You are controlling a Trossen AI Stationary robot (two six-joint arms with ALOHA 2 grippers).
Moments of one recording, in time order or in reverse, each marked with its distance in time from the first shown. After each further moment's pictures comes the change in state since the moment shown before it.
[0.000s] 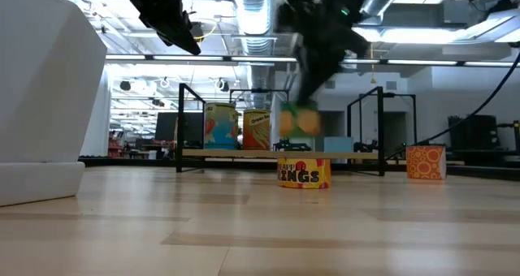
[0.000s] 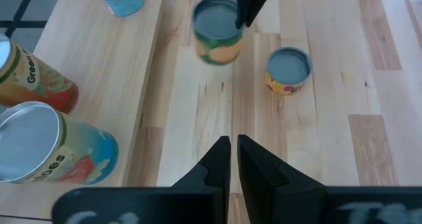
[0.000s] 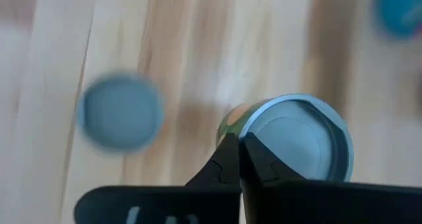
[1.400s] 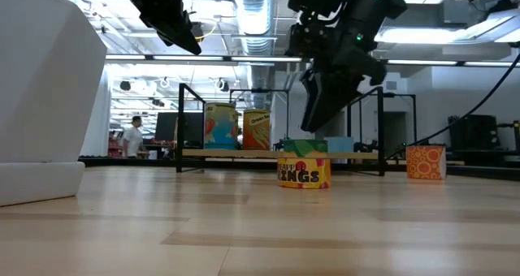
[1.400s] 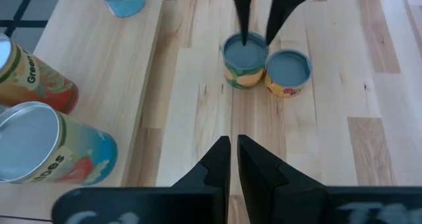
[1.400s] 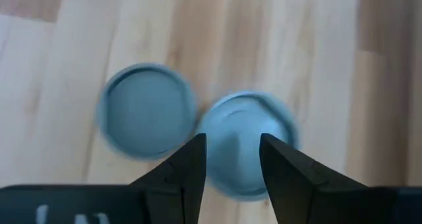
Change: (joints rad) left arm 0.000 0.000 0.000 0.006 0.000 -0.009; right arm 0.002 -0.046 -0.218 0.258 -0.109 0.029
